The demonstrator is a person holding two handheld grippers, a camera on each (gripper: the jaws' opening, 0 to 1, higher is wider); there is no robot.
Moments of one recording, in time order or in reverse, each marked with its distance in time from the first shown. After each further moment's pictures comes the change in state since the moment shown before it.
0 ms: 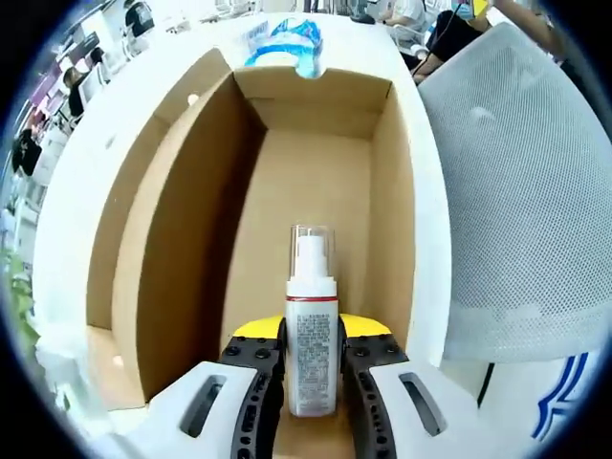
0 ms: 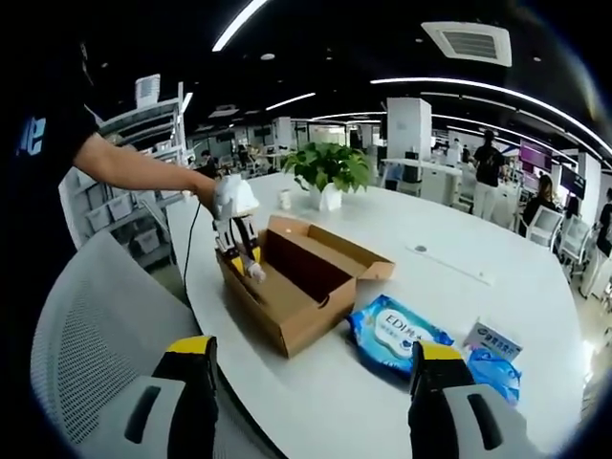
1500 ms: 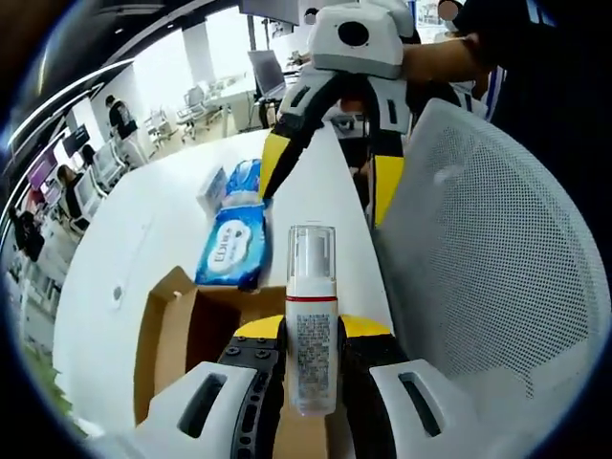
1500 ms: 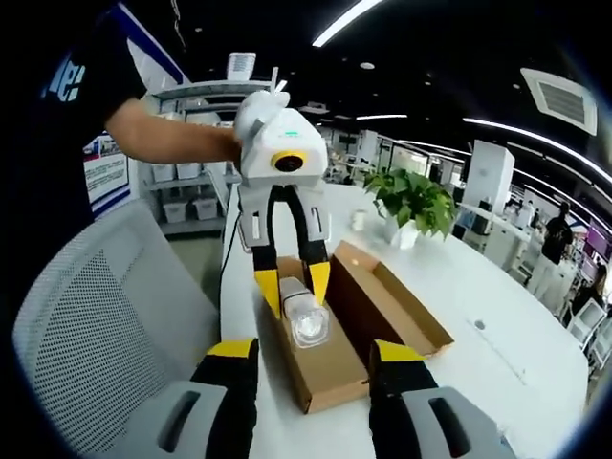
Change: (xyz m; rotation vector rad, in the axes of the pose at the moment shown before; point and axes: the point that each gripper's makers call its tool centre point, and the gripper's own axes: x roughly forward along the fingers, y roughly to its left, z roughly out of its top) left arm -0.061 -0.071 0.152 0.234 -0.399 -0.004; right arm 0.069 0.060 0.050 -0.325 -0.043 0.254
